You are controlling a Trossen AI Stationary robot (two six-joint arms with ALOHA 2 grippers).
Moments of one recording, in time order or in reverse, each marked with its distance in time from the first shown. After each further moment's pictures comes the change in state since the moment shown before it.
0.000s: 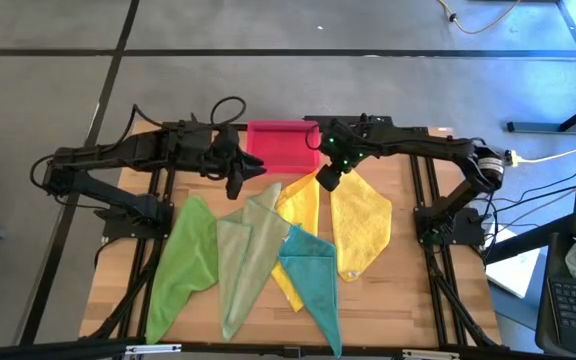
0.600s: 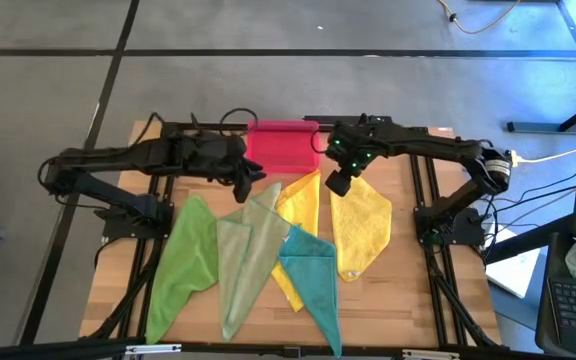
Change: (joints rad) left arm 0.005 0.022 -0.104 -0.027 -0.064 -0.037; right arm 0.004 -0.061 0.000 -0.147 -0.049 -0.055
